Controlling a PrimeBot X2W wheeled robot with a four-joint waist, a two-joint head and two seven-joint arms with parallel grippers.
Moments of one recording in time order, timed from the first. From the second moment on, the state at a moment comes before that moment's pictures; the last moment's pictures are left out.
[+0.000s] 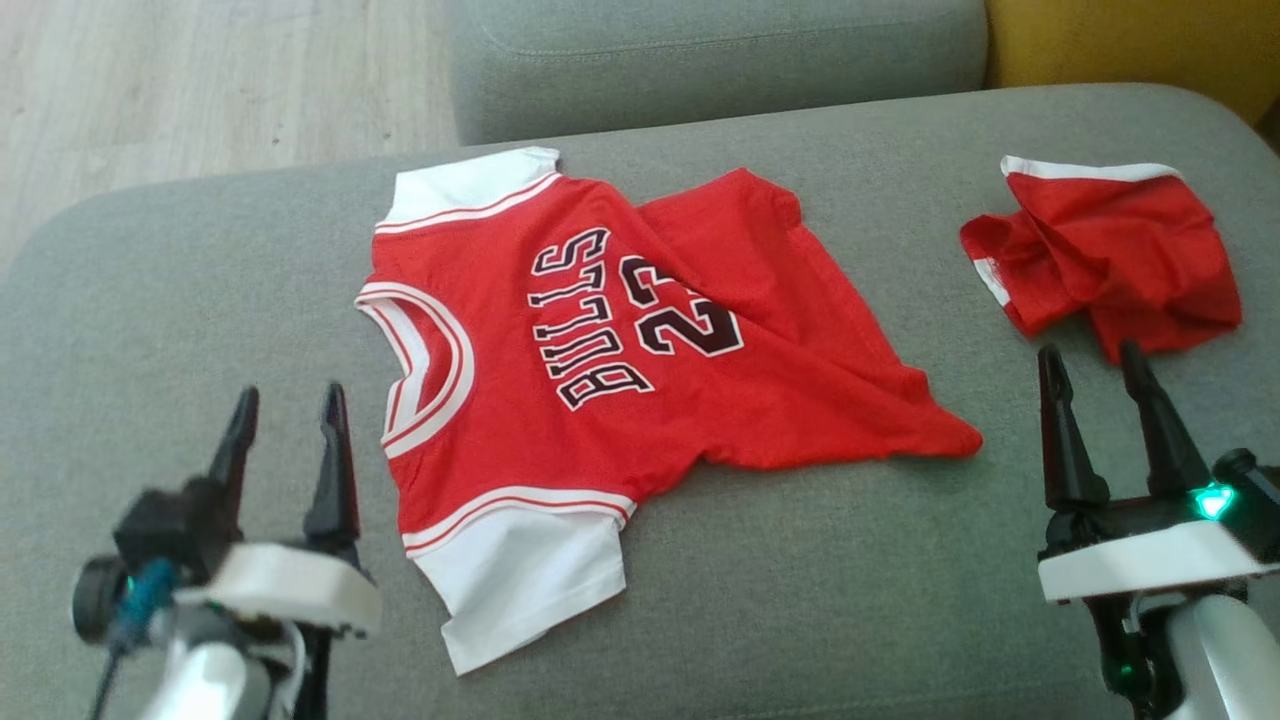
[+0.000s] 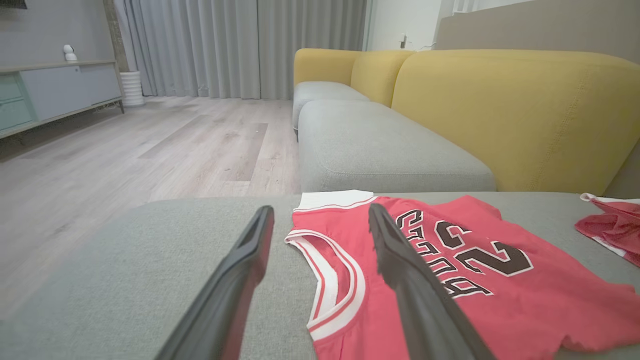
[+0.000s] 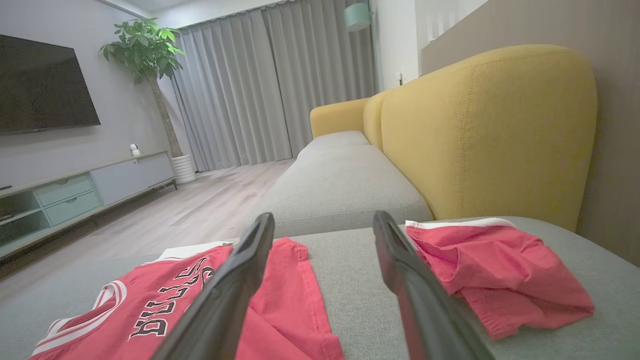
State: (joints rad) left arm -0.07 0.40 -0.42 0.03 -0.52 0.31 -0.25; right arm -0.05 -0.22 0.10 0.14 0.38 0.12 -0.25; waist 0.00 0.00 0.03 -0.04
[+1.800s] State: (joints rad) left arm 0.08 0.19 -0.38 0.12 -0.46 0.05 0.42; right arm -0.29 -0.34 0.26 0.54 0.49 0.12 0.31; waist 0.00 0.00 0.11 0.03
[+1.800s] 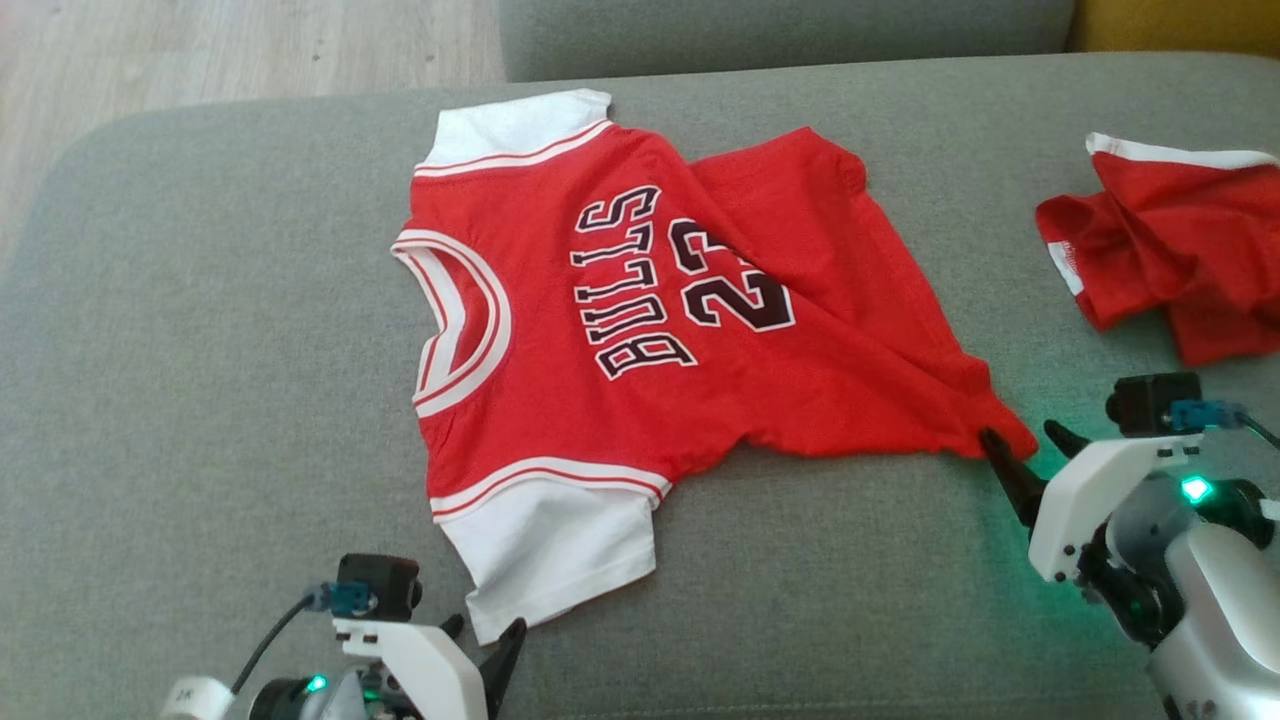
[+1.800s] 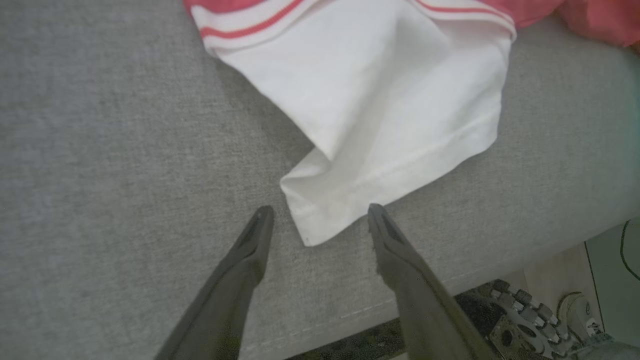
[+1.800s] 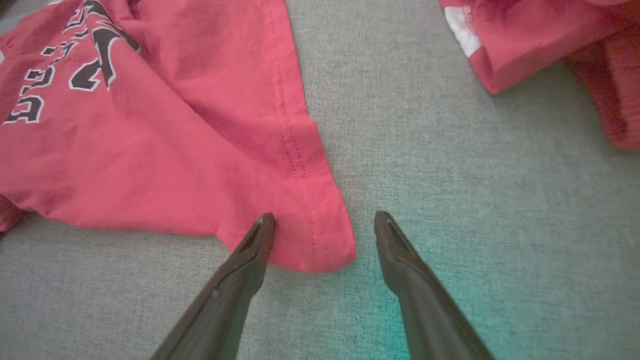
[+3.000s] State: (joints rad) left arm 0.02 0.19 -0.39 0.11 -0.52 0.00 0.36; right arm -0.40 -0.40 0.51 0.68 0.71 0.12 0.06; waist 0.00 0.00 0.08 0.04
